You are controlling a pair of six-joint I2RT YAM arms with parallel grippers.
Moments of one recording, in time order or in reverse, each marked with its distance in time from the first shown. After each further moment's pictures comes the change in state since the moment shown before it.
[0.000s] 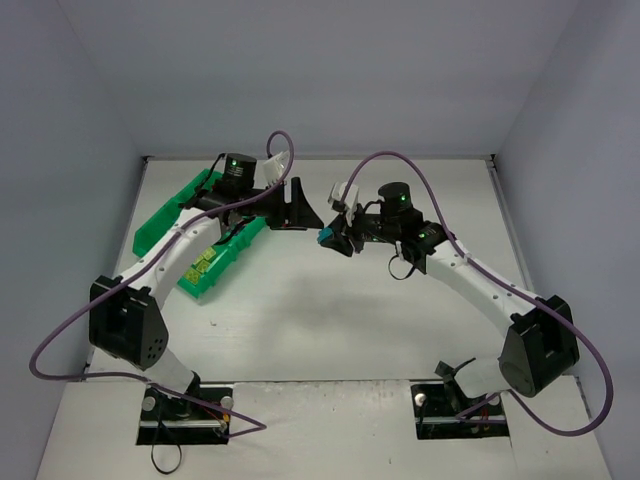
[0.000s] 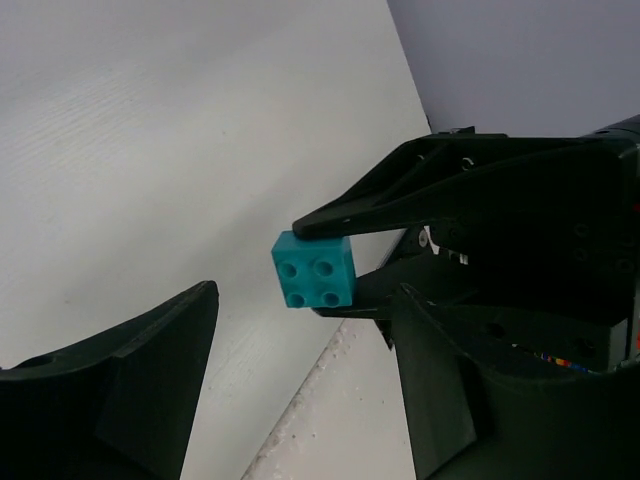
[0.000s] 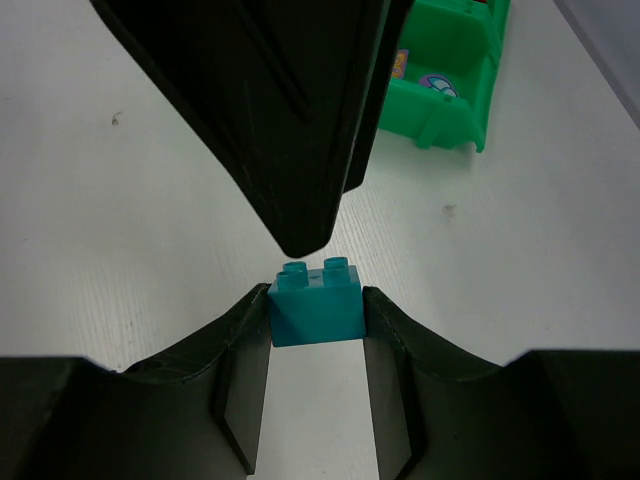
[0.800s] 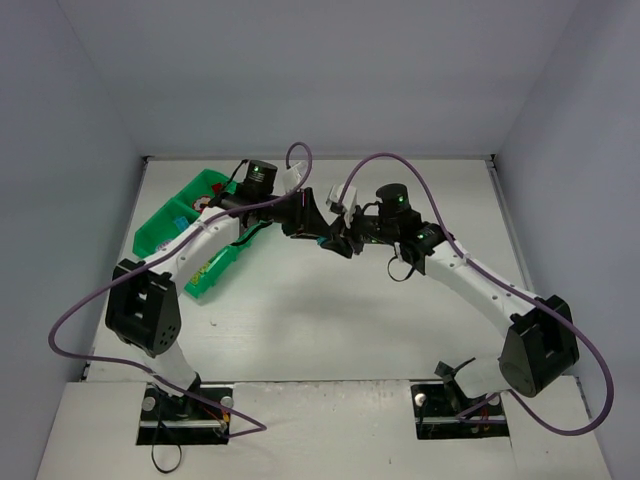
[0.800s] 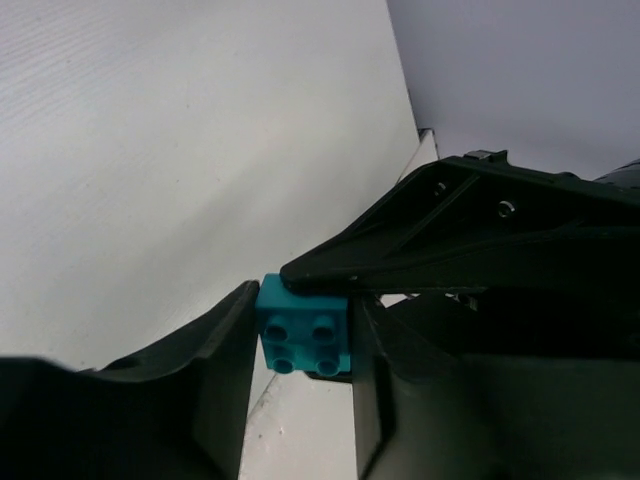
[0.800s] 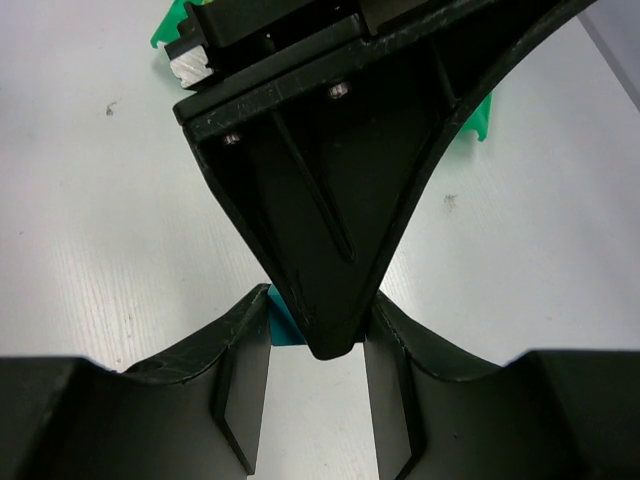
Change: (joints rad) left arm -0.074 0.106 0.002 0.069 0.046 -0.105; right arm 0.019 0.000 0.000 -0.014 0.021 -0.004
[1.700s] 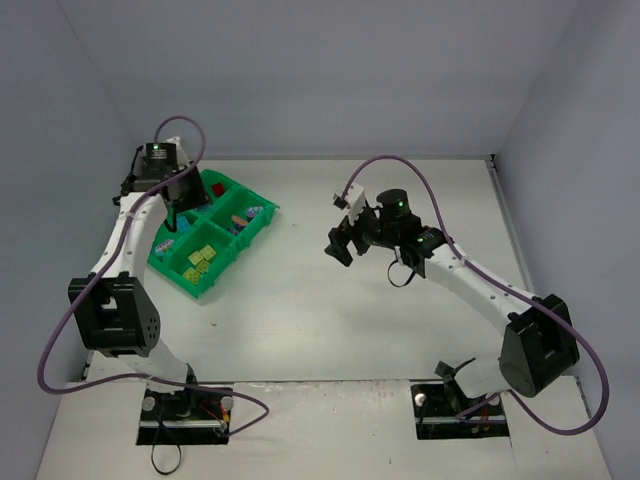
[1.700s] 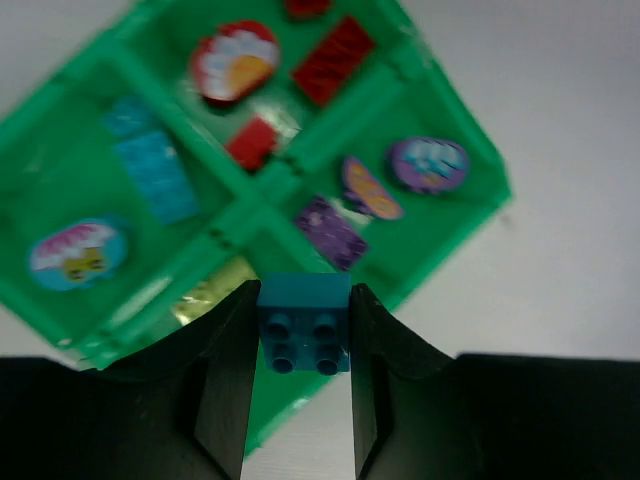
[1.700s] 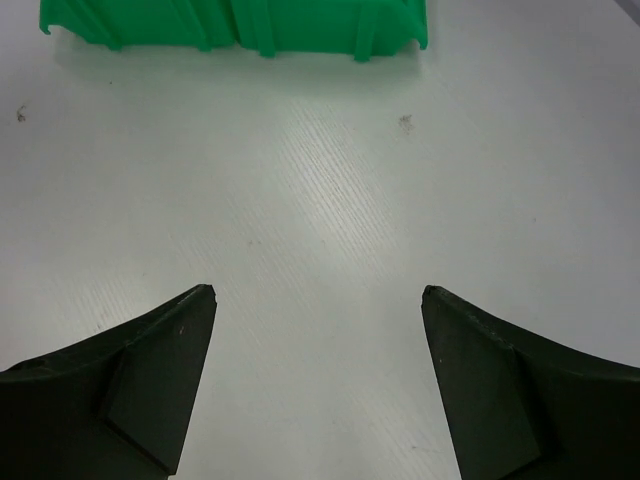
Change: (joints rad) left arm 0.445 -0.063 0.098 -0.293 -0.681 0.275; right arm -0.014 -0.001 -0.048 0.005 0.195 0.116
